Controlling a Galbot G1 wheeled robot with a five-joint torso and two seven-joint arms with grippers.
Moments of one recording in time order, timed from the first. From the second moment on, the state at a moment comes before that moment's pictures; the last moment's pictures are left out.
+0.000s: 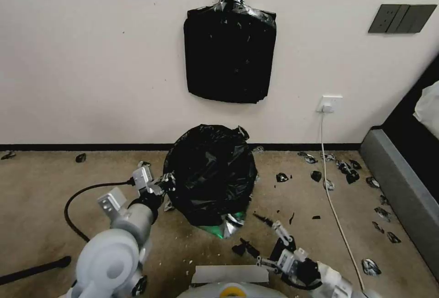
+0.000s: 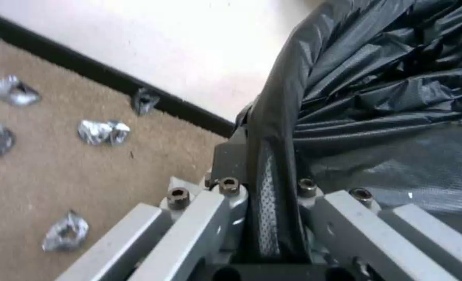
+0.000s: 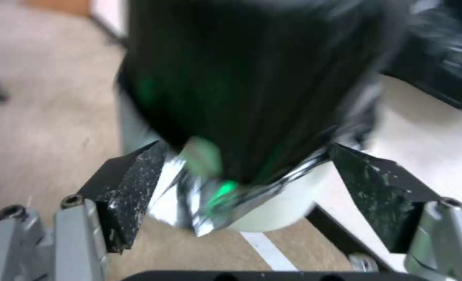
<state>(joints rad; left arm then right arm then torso) 1.53 -1.09 -0.34 -2.27 -1.00 0.25 -0.51 -1.84 0.81 0.27 2.12 -0.02 0.36 -0.03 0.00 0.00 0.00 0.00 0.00</state>
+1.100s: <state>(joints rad) 1.54 -1.11 -0.17 -2.18 -0.48 0.10 -0.39 -1.14 0.79 -0.05 2.43 1.15 -0.50 0.60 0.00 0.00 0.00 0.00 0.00</state>
